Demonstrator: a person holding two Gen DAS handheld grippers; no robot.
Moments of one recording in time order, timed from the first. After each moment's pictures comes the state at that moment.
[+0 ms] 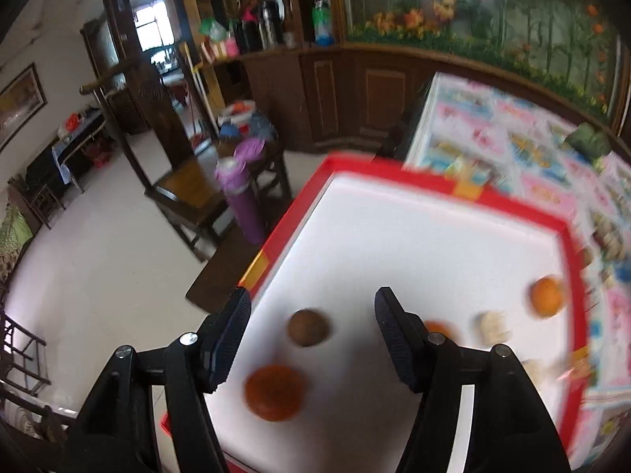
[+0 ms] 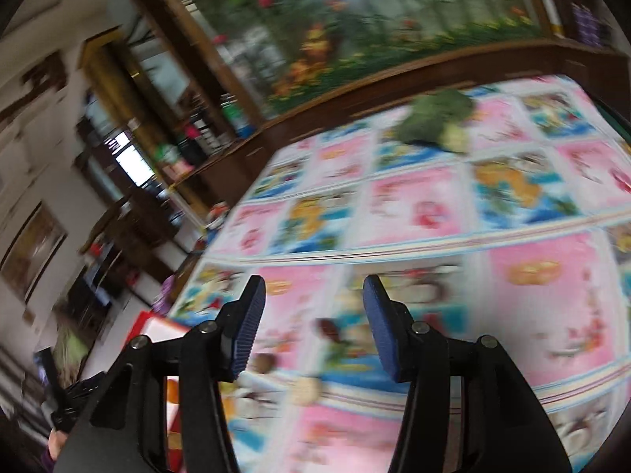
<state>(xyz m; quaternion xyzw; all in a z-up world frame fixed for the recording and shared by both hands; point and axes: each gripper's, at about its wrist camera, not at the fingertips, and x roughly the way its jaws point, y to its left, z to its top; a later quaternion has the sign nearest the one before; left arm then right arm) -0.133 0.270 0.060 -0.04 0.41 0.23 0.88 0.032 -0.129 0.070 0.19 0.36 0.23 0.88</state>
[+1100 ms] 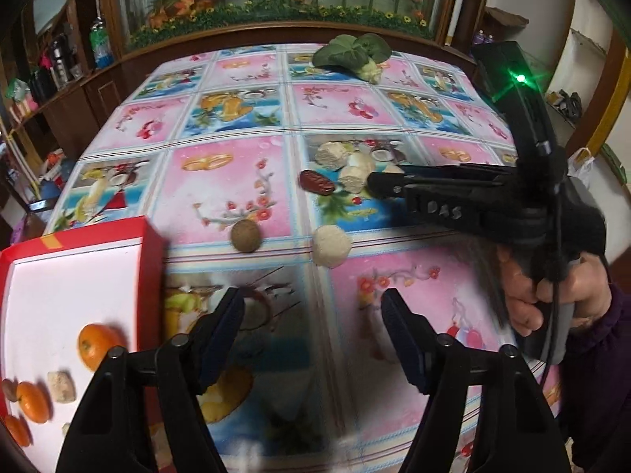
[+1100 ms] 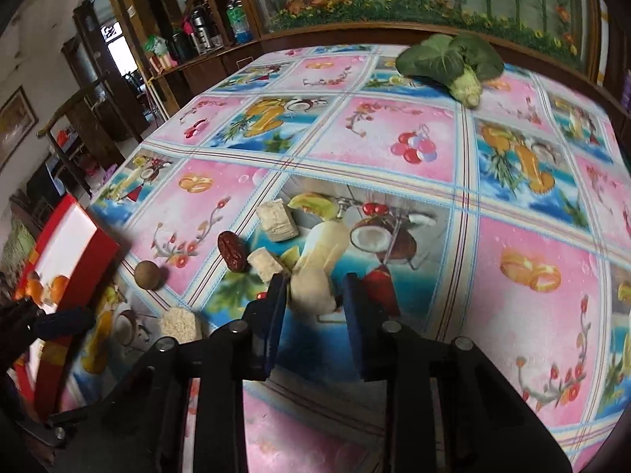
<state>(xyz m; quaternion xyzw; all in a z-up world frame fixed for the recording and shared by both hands) -0.044 0.040 0.034 0.01 0.47 -0.09 0.88 0.054 -0.103 0.004 -0.01 0.44 0.25 0.86</state>
